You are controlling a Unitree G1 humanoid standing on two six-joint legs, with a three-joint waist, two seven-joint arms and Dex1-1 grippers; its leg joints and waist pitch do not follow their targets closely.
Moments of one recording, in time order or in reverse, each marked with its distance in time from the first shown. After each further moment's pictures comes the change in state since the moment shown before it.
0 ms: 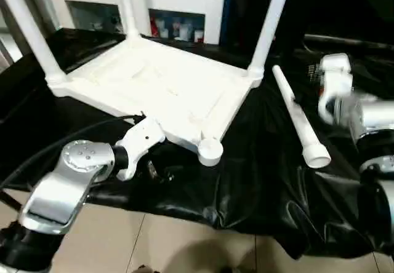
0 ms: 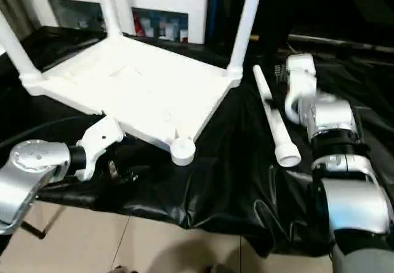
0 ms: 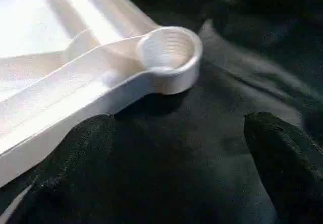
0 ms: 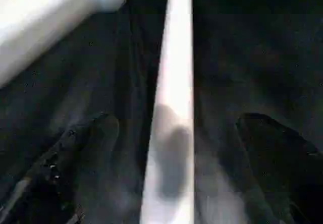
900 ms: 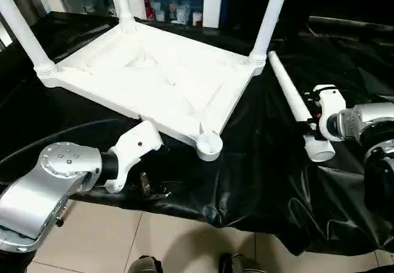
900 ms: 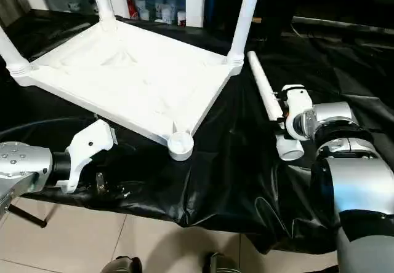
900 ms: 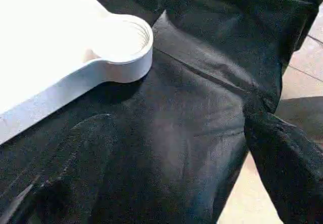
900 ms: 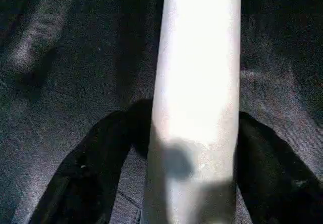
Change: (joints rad) left arm 0.035 0.106 0.040 -0.210 -0.151 0.181 -0.018; right arm -0.099 -0.031 0.031 0.277 -0.054 0.028 0.202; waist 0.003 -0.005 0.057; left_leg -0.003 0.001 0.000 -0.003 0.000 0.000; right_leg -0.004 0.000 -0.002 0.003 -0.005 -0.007
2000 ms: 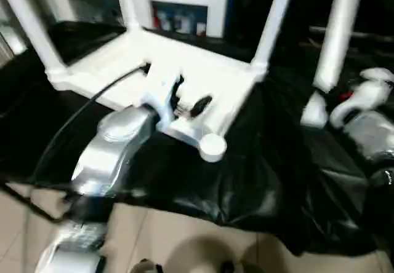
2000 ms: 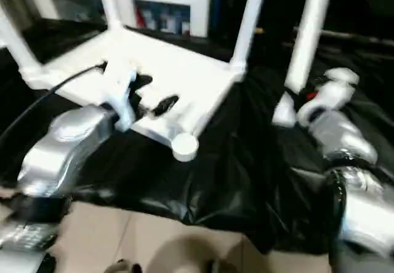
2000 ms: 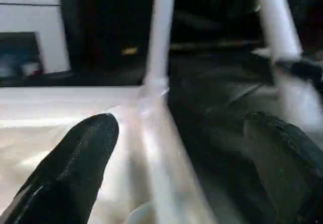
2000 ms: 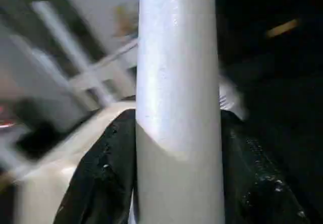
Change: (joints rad) left arm -0.389 -0.598 0.161 0.600 -0.061 -0.322 0.455; right arm 0.482 0.138 -0.485 -0.635 0.593 -0.307 0.288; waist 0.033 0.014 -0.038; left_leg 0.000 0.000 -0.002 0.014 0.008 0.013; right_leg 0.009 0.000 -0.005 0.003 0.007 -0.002
